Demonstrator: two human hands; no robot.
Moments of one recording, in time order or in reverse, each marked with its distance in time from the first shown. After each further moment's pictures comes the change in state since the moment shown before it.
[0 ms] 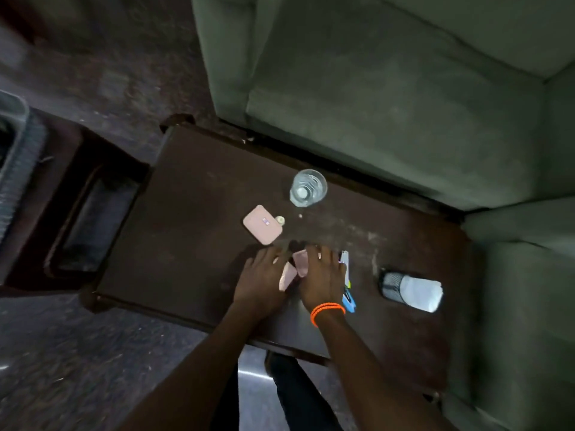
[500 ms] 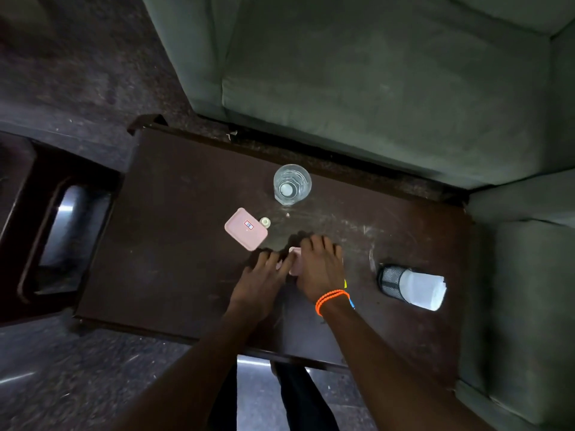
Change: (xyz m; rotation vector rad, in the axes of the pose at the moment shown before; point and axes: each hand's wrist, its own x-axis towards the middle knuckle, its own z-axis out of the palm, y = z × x) left_hand 0.035 0.006 0.030 0.297 -0.220 0.095; right_hand 0.041 0.028 0.002 -0.104 -0.053 -0.148
